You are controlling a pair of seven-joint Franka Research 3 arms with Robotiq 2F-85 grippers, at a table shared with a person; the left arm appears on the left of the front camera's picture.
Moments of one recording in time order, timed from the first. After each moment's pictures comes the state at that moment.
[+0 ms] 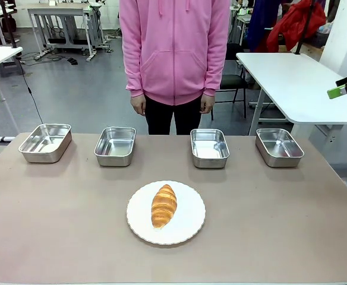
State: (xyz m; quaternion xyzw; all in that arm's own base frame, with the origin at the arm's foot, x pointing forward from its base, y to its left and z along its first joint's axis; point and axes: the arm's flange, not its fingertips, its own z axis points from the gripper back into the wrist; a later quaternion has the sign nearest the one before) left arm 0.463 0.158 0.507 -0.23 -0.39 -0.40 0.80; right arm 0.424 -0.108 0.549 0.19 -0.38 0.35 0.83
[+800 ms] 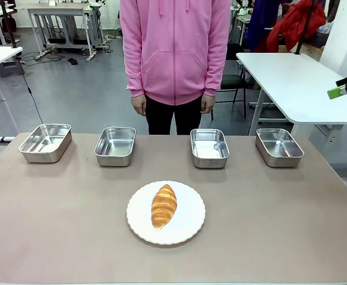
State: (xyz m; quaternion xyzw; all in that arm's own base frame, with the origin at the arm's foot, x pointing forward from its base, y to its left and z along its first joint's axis) left arm 0.463 0.158 0.507 -0.23 -0.39 -0.40 0.80; right arm 0.424 -0.108 0.549 0.19 -0.38 0.35 0.83
